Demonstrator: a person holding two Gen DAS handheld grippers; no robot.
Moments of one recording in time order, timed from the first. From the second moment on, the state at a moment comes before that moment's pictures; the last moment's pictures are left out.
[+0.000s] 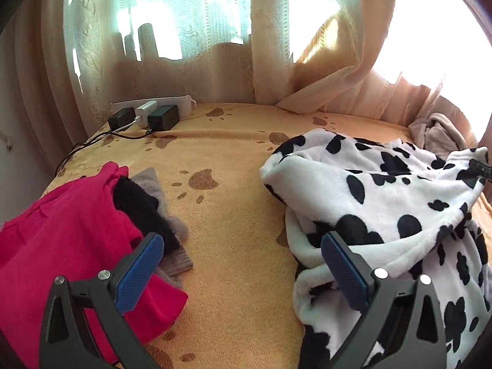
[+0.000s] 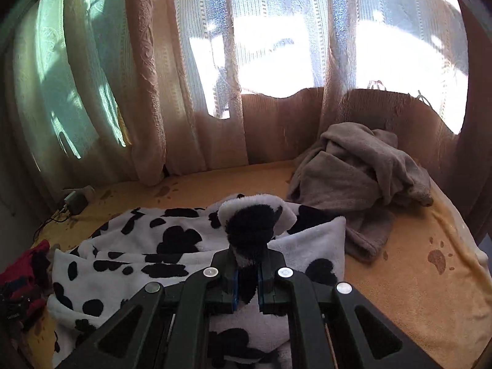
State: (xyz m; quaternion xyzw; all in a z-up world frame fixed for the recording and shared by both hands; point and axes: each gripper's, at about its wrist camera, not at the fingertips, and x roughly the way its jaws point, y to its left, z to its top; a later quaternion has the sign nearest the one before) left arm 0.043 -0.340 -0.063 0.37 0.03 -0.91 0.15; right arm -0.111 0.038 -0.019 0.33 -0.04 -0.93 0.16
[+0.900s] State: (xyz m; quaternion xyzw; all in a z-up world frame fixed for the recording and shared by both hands) left arm -0.008 -0.280 -0.045 0.38 -0.02 -0.92 0.11; right arm -0.100 -0.015 -0.033 0.33 0.13 -0.90 0.26
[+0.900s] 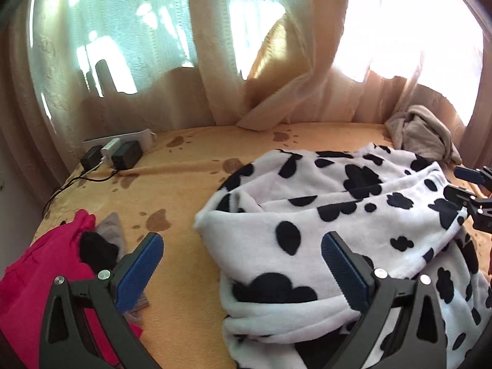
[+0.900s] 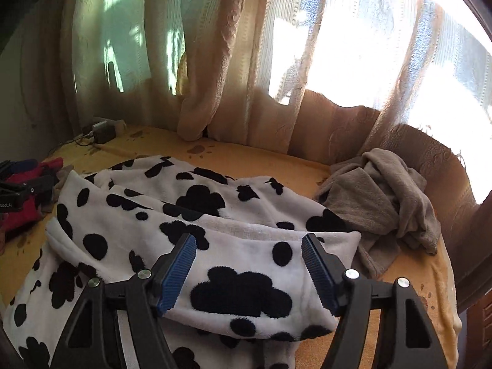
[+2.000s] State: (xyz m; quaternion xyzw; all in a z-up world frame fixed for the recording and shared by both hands) left arm -0.055 -0.284 -0.097 0.44 -0.08 -0.89 0.11; right arm -0.108 -0.016 -0.080 0.40 0.13 -0.88 0.23
